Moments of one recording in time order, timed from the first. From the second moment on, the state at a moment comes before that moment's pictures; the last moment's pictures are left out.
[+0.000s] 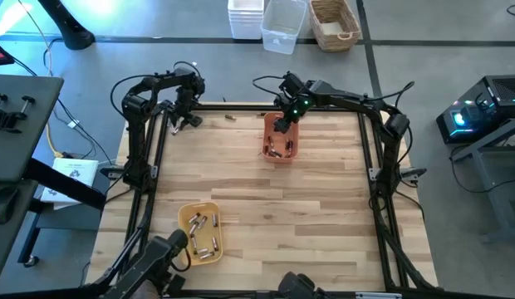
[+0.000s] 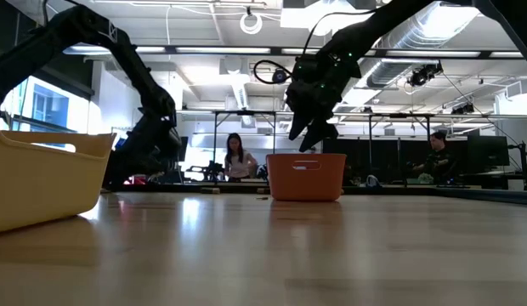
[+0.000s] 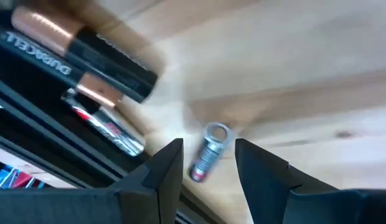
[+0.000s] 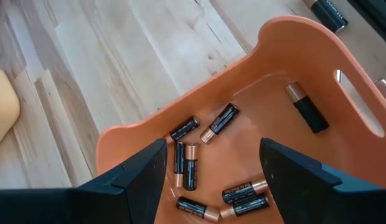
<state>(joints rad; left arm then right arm) 1.14 2.17 1.49 -1.38 -0.20 -0.05 -0.63 1.93 1.56 -0.78 -0.40 0.06</state>
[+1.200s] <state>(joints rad) 1.08 2.20 1.46 -1.40 -0.14 -0.04 -0.56 1.93 1.56 -0.86 -0.40 0.05</state>
